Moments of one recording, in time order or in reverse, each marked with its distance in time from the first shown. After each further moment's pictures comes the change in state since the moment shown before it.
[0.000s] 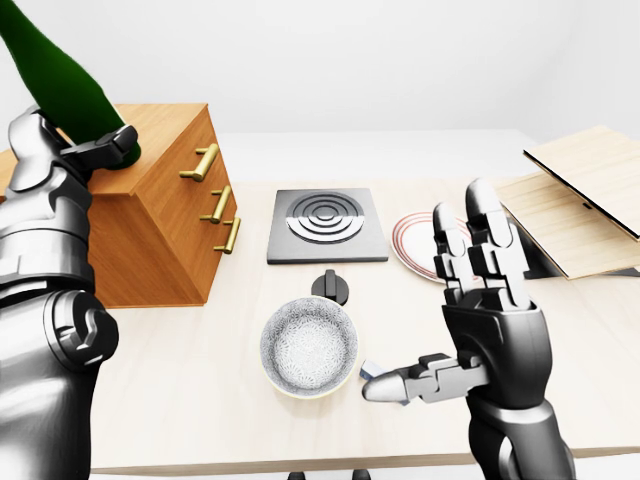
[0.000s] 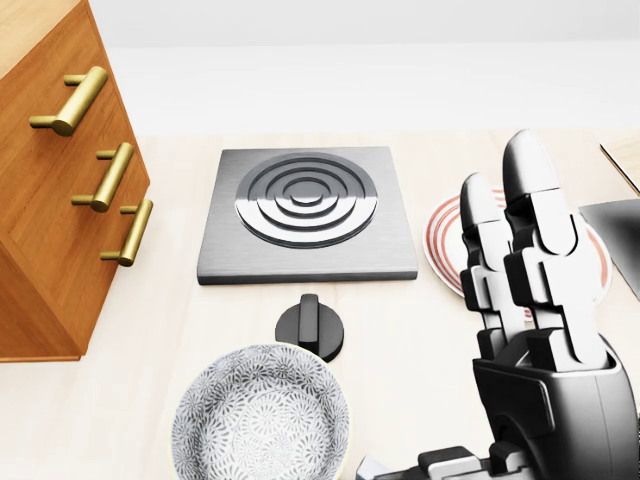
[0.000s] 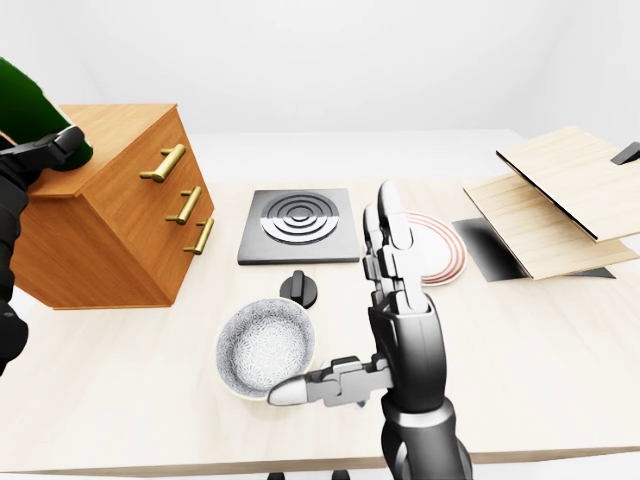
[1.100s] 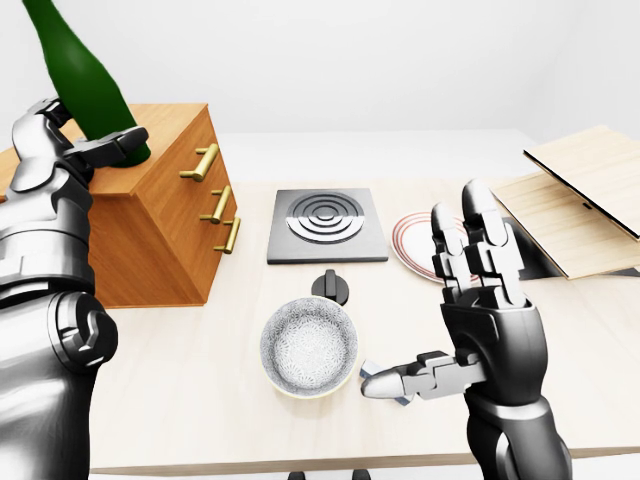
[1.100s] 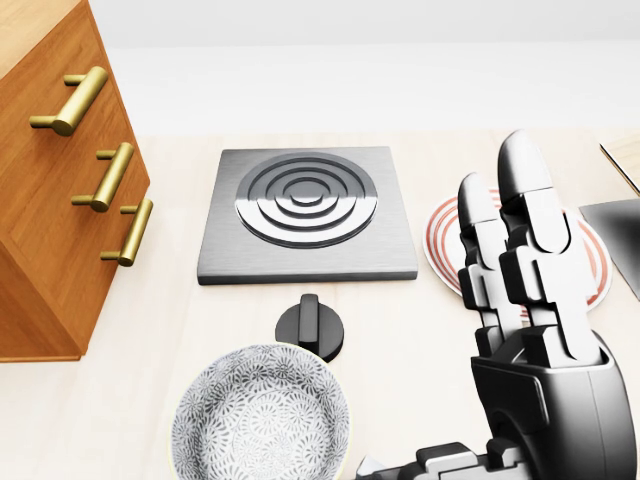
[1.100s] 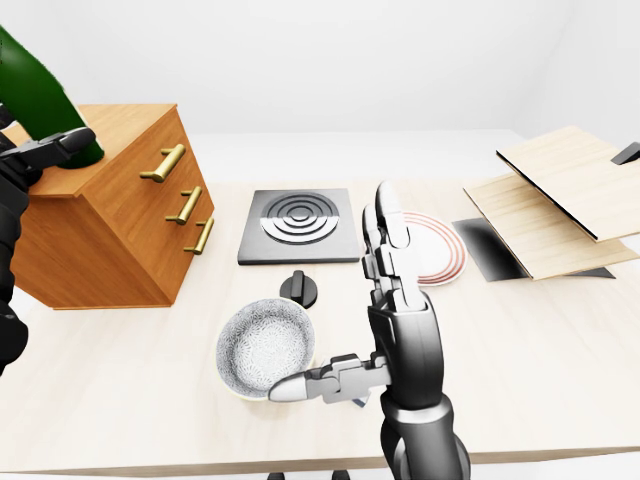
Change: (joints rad) left arm 0.007 0.004 -0.036 -0.003 -0.005 0.000 -0.018; right arm -0.009 0.005 -0.005 0.015 -0.011 0.000 0.008
